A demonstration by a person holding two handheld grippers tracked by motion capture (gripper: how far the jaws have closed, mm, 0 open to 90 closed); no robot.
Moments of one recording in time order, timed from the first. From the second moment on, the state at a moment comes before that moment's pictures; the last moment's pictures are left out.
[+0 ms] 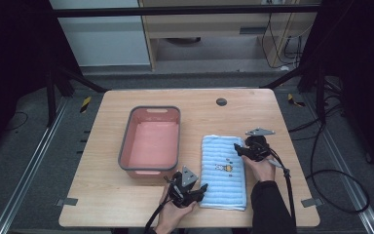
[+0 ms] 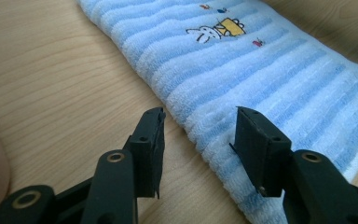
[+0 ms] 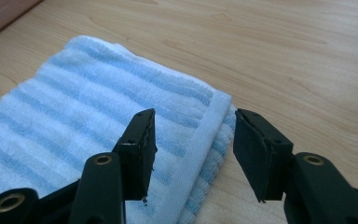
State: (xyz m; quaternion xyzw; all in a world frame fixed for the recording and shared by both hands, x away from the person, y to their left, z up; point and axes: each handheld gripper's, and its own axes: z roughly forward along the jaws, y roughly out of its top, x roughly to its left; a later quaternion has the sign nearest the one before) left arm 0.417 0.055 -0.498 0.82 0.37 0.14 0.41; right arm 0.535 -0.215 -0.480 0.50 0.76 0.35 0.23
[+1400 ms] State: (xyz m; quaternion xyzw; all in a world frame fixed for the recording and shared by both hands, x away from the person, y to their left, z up) left arm 0.413 0.047 -0.503 0.81 0.39 0.11 0.42; right arm 0.534 -0.215 -0.491 0.51 0.75 0.38 0.17
